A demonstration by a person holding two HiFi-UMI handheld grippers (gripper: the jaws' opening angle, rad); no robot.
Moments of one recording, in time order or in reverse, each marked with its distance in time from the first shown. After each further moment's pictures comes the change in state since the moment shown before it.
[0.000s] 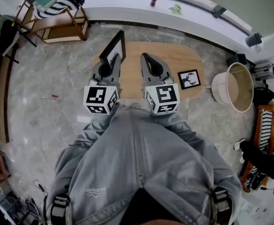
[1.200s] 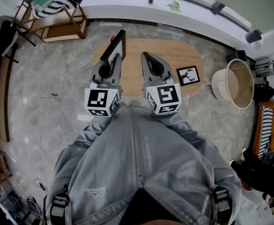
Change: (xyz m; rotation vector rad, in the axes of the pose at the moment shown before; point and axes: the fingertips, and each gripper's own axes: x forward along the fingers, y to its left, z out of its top) left arm -0.006 -0.035 0.000 0.058 -0.023 -0.008; right arm -0.027 -0.012 -0.001 -0.010 -0.009 0.003
